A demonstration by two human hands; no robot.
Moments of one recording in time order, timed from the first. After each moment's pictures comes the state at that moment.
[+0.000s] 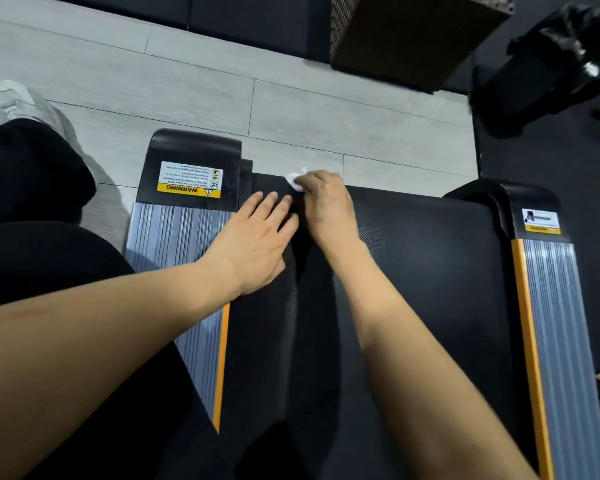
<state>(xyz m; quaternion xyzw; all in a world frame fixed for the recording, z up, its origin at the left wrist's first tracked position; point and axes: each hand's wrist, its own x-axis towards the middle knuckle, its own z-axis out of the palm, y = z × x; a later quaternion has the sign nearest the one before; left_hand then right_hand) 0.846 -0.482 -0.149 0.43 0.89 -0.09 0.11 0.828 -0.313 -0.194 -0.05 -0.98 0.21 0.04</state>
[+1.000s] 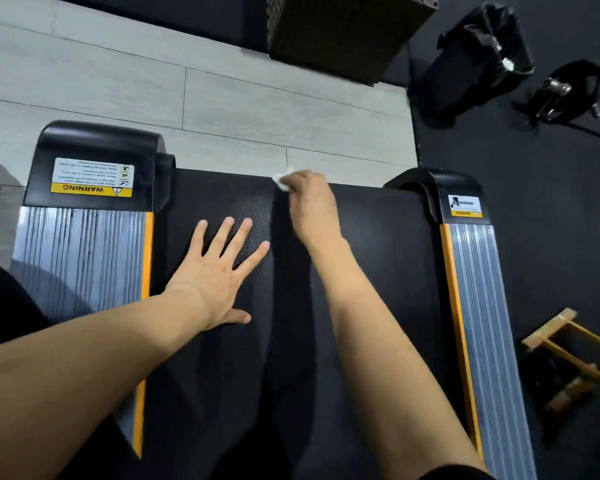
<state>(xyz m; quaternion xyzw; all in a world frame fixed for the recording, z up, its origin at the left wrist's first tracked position) 0.890 -0.435 -0.170 0.42 0.85 -0.16 0.28 0.850 -0.232 -0.180 -0.14 -0.97 0.18 -0.01</state>
